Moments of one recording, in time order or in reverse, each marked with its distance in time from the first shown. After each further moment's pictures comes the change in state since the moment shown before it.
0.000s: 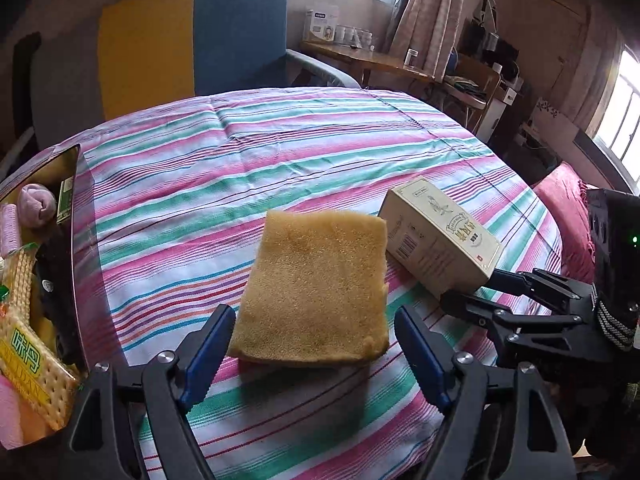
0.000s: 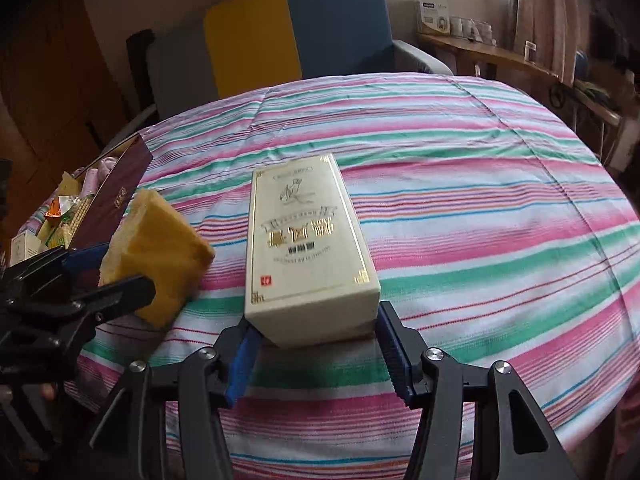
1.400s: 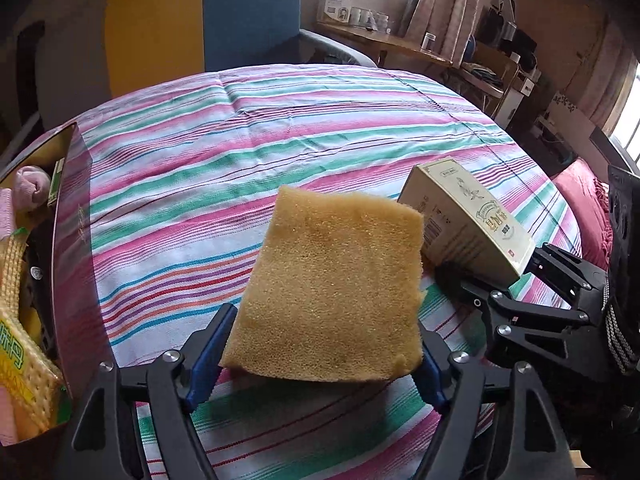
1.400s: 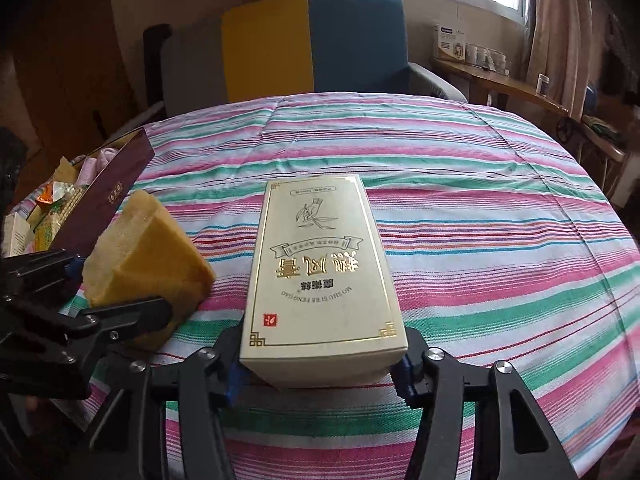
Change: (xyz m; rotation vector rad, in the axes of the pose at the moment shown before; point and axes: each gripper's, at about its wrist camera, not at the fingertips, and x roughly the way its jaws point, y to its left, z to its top) left arm 0.028 -0.003 0.000 -0.019 0.064 0.060; right arm 0.020 0.018 0.007 -0.117 -0.059 -0.061
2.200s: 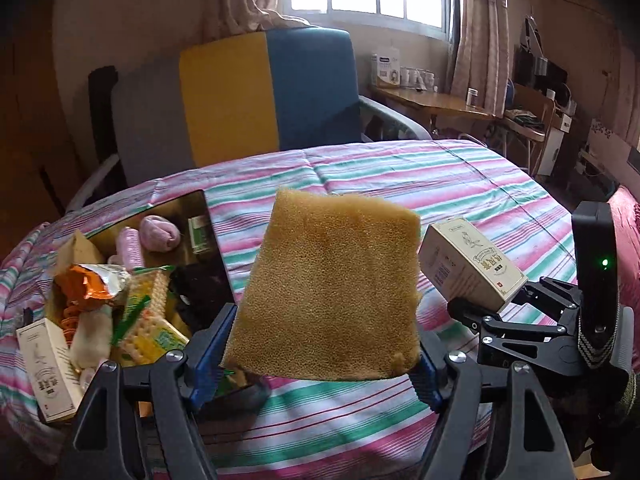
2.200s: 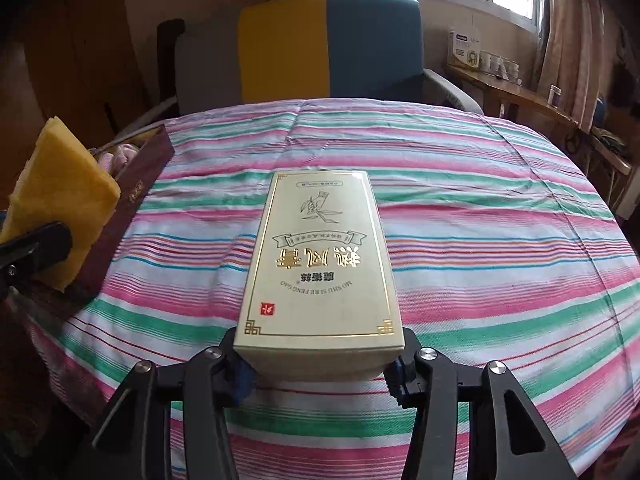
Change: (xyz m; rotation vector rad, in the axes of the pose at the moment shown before) left arm -0.107 0.031 -0.003 -0.044 -0.223 0.242; right arm -0.012 0.033 0.020 -0.034 -0.011 0.064
